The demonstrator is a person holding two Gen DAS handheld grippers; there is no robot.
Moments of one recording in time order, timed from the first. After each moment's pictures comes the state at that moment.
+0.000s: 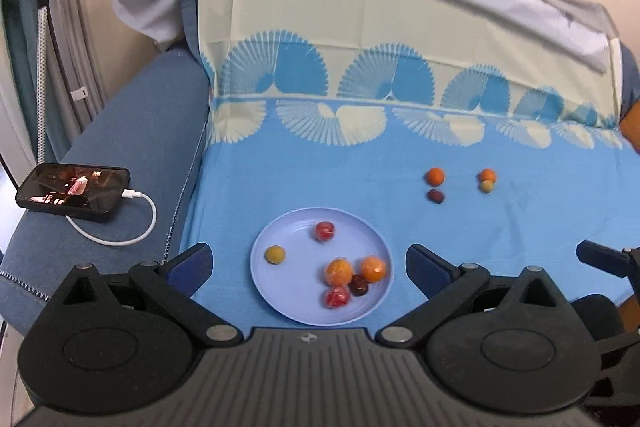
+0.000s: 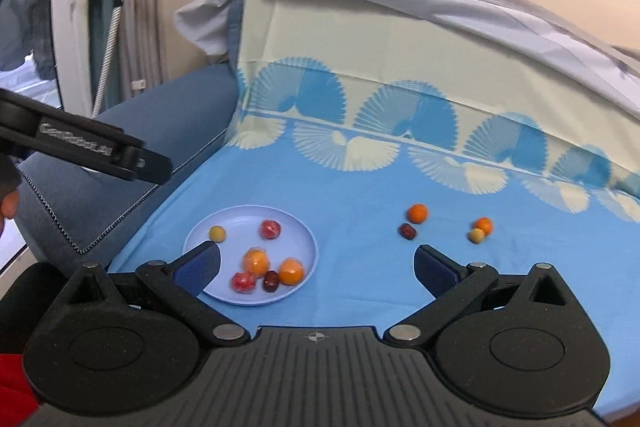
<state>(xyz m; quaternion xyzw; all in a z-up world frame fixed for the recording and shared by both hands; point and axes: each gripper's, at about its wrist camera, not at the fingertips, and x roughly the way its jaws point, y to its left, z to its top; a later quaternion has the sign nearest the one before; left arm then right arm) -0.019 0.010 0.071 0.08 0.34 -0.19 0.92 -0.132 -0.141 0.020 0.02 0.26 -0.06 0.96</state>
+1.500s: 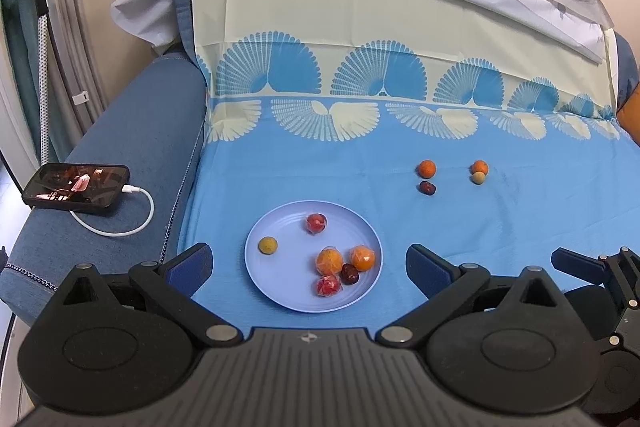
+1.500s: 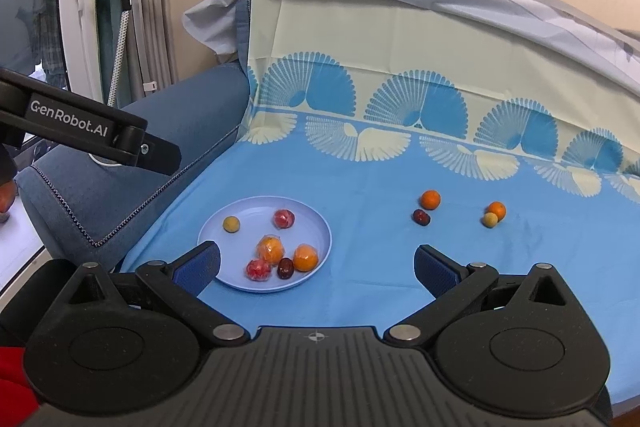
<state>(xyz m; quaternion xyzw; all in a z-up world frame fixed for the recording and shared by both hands) -0.036 0.003 0.072 0.09 0.34 -0.19 0.92 -0.139 -0.147 0.004 0.04 0.26 -0.03 0.97</state>
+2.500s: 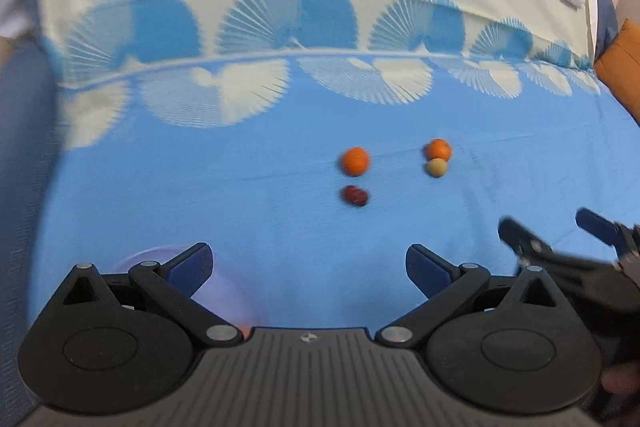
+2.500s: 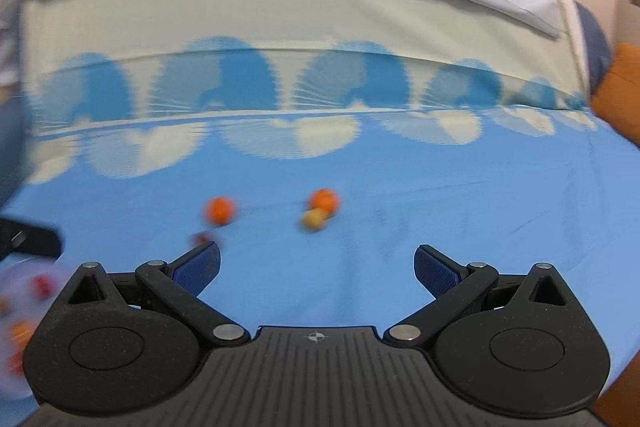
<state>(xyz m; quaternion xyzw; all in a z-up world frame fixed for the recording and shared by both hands) 0.112 -0.202 -0.024 0.12 0.43 -0.27 0.85 -0.018 -0.348 -0.077 0.10 0.27 -0.27 0.92</state>
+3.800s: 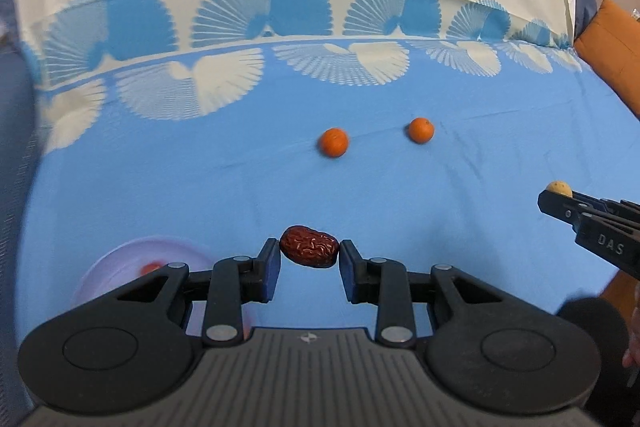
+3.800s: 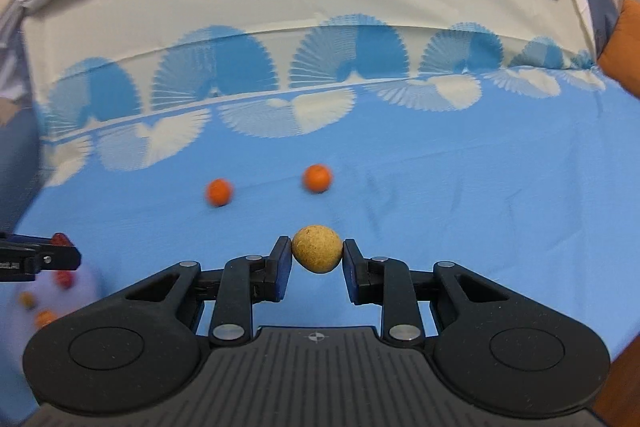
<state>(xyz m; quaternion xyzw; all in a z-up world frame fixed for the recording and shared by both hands) 0.082 -0.181 -0.027 0.15 0.41 -0.30 0.85 -0.072 -0.355 -0.064 0.17 0.29 -0.22 0.92</state>
